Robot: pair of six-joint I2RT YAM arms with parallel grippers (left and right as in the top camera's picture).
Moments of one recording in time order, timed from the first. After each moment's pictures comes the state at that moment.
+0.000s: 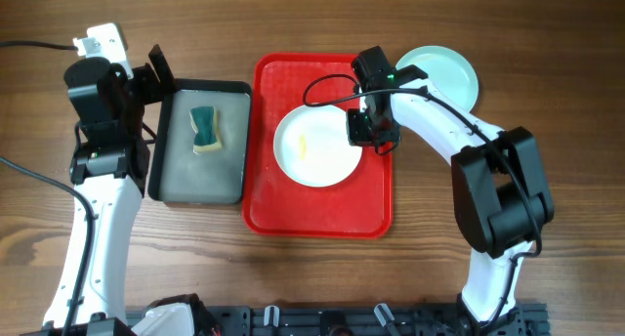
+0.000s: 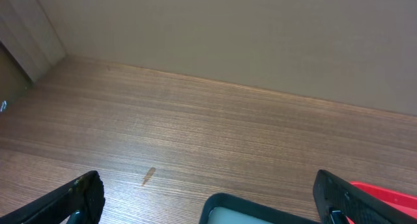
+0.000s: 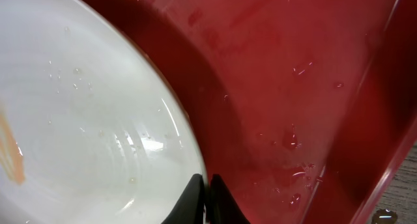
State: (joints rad) left arm 0.15 1.32 0.94 -0.02 -0.07 -0.05; right arm 0.41 2.05 1.43 -0.85 -0.15 0.35
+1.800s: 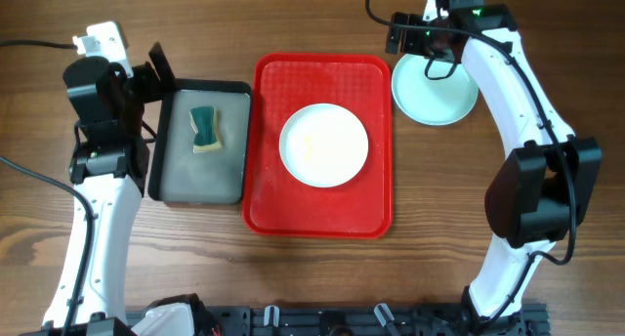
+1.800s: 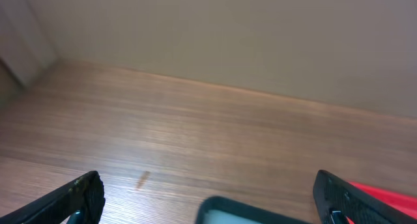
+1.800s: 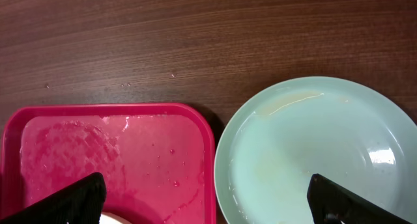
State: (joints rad) left arm 0.15 1.32 0.95 -0.04 -0.02 -0.06; right arm 0.15 2.04 1.81 -0.80 -0.09 0.27
